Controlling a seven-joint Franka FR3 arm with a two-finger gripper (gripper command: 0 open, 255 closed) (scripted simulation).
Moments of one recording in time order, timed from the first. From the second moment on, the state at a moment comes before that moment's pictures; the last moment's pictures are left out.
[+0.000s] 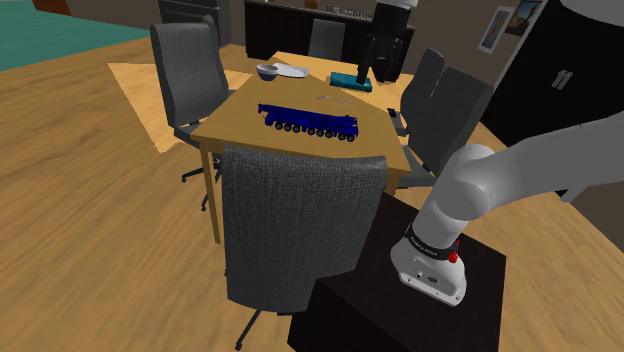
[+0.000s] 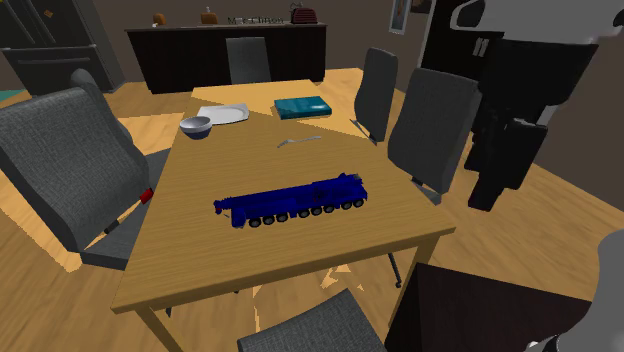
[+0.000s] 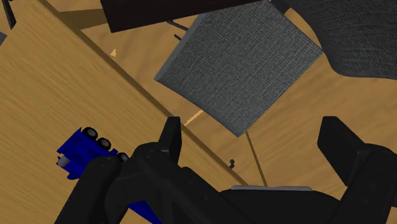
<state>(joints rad) 0.00 -0.79 -0.06 -2.28 0.02 1.50 0.13</state>
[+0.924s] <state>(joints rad) 0.02 -0.49 -0.28 -2.24 -0.10 1.74 -0.25</state>
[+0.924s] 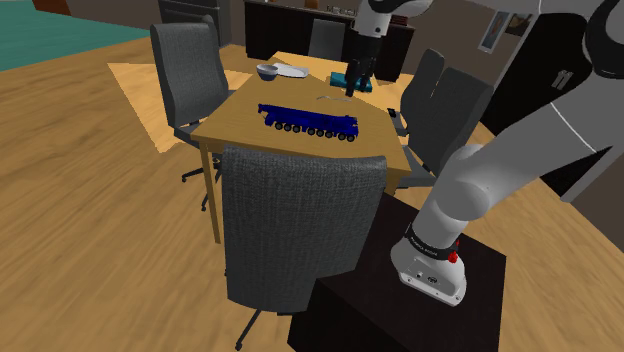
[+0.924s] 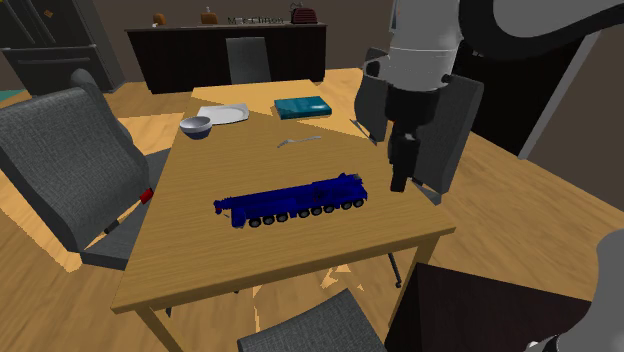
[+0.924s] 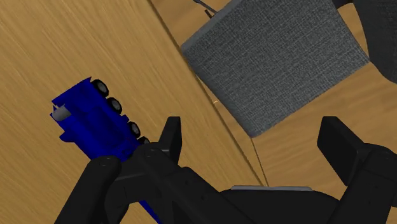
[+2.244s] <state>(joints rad) -0.02 0.31 -0.45 -1.71 0.10 1.94 -0.90</state>
